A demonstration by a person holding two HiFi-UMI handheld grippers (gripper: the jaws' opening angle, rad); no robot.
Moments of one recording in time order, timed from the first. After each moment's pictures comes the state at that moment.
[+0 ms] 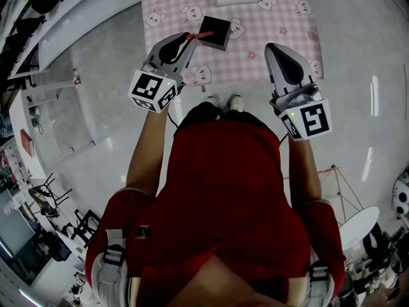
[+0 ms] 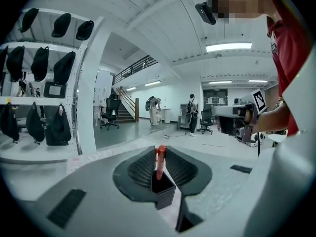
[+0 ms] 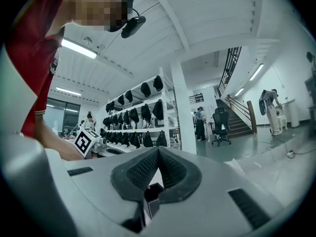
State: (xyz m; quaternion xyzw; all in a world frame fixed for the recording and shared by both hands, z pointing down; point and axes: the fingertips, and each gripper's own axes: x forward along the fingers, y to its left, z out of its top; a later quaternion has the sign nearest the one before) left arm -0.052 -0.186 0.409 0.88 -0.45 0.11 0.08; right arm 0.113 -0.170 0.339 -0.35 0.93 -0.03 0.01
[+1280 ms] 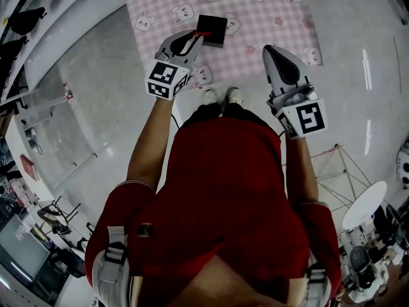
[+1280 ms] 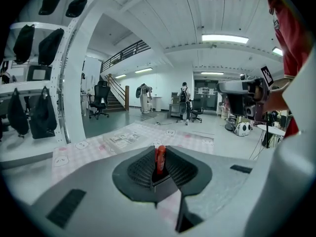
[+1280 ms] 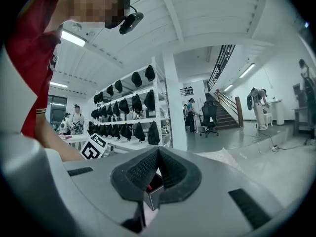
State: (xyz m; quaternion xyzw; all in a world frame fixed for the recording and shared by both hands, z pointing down) left arm -0.046 -0.213 0.496 0.90 -0.38 0.17 0.10; right arm 0.097 -0.165 0.372 -0.42 0.90 -0.07 -0.03
